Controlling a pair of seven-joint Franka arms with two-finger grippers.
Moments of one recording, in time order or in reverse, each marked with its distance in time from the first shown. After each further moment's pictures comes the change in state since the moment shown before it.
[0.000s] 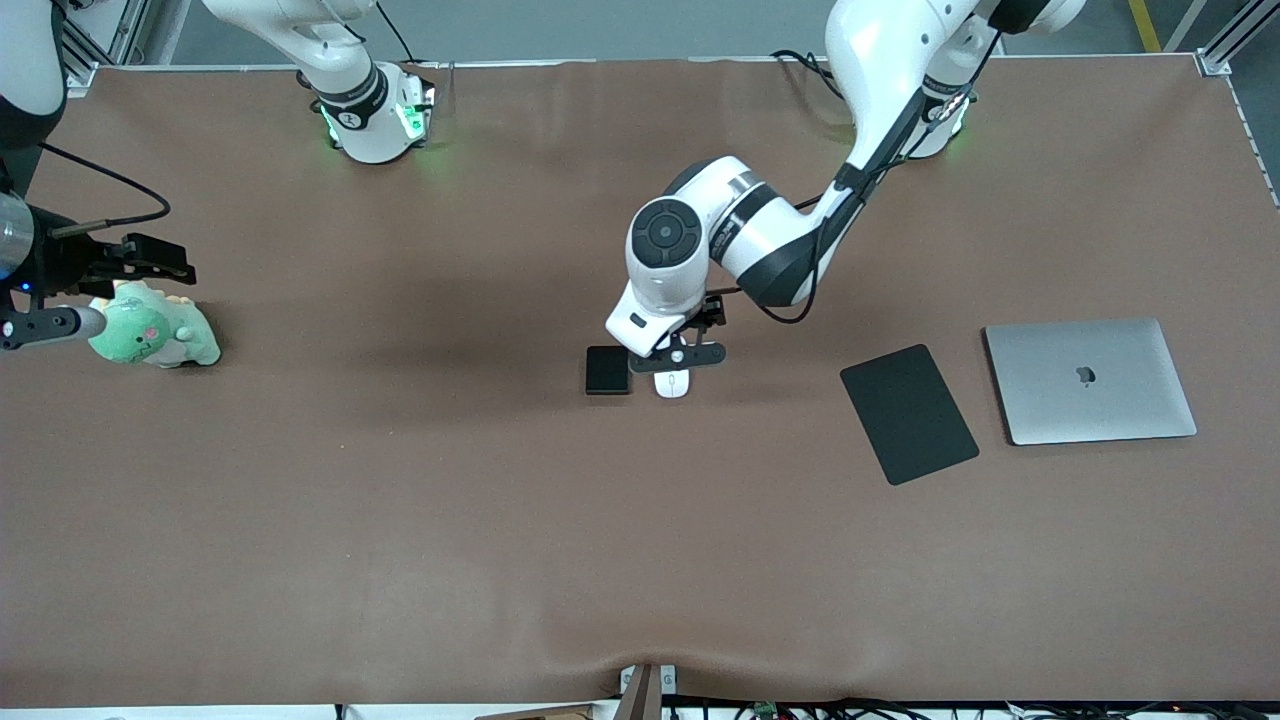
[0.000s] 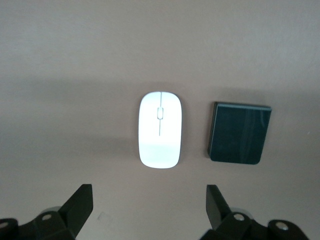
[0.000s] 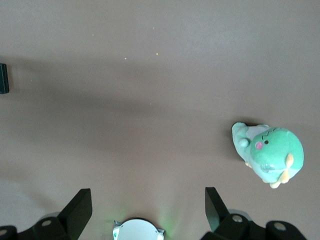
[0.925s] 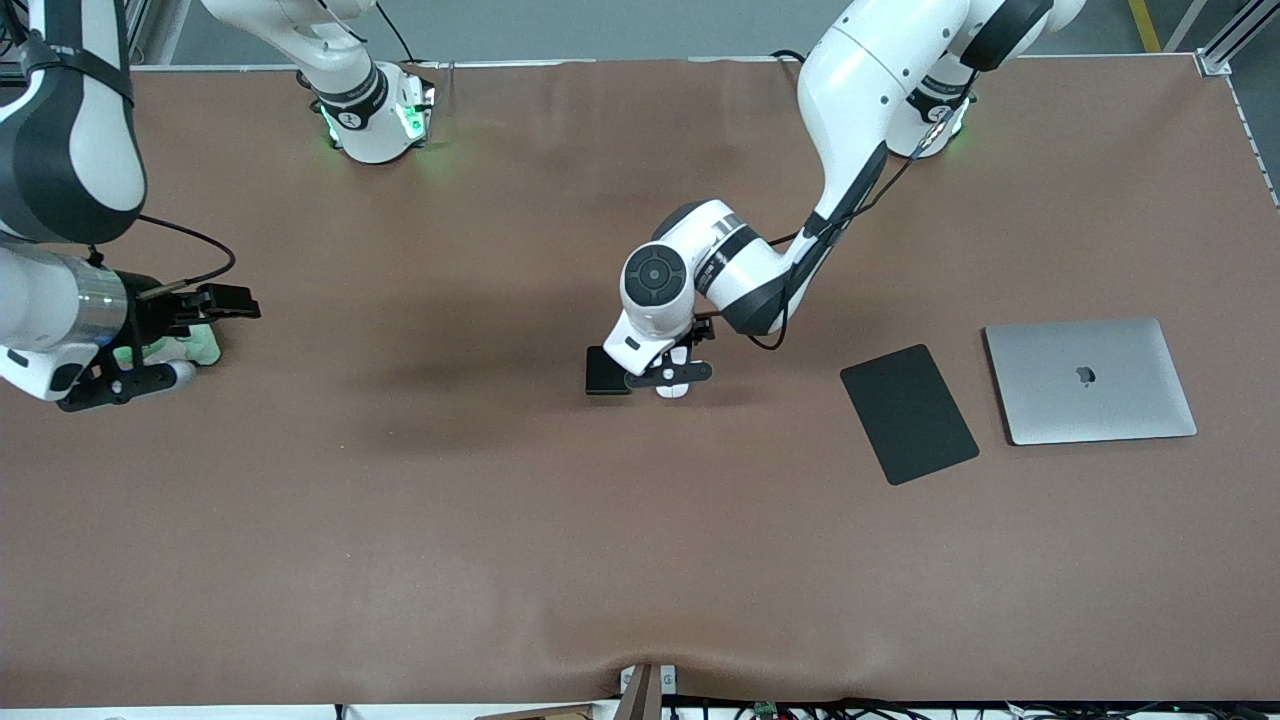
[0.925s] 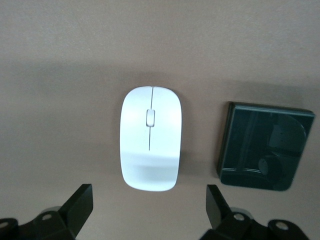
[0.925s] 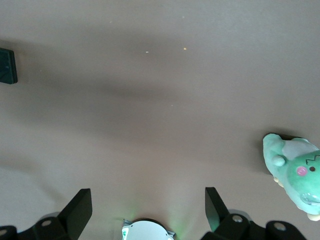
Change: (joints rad) left arm -0.011 0.118 0.007 -0.004 0.000 0.091 -0.039; right arm 0.043 0.119 0.009 0.000 0.066 0.012 -0.016
